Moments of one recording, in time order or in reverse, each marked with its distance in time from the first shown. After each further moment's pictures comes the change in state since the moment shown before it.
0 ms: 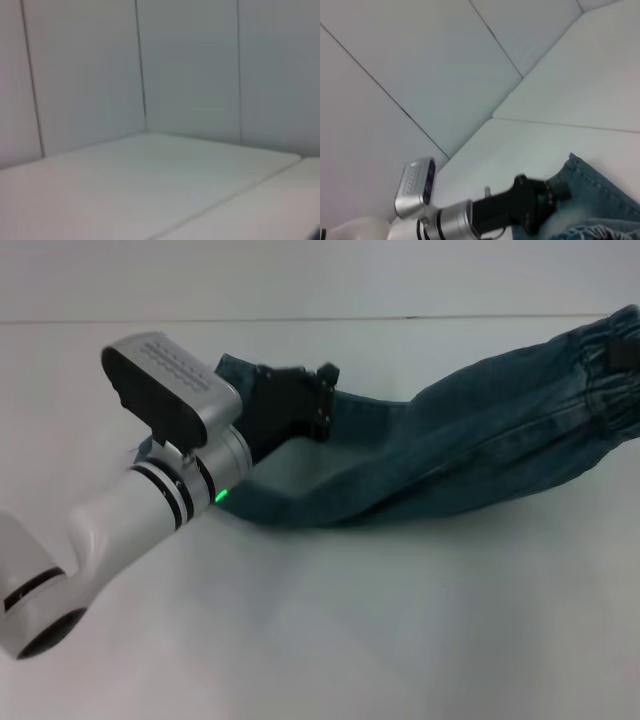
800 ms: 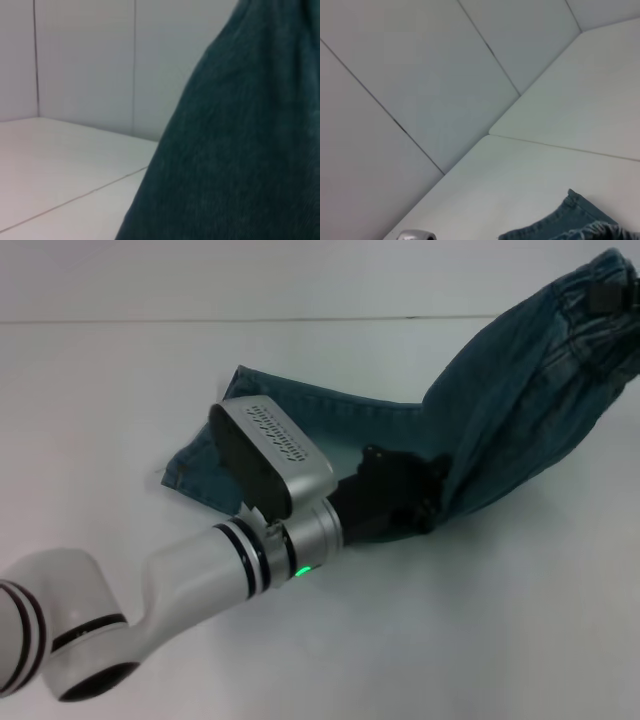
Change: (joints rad) left arm -0.063 0.000 -0.146 -0.246 0.277 0.031 0.011; right arm 0.082 -0.013 0.002 0.028 -0.014 0.059 0.013
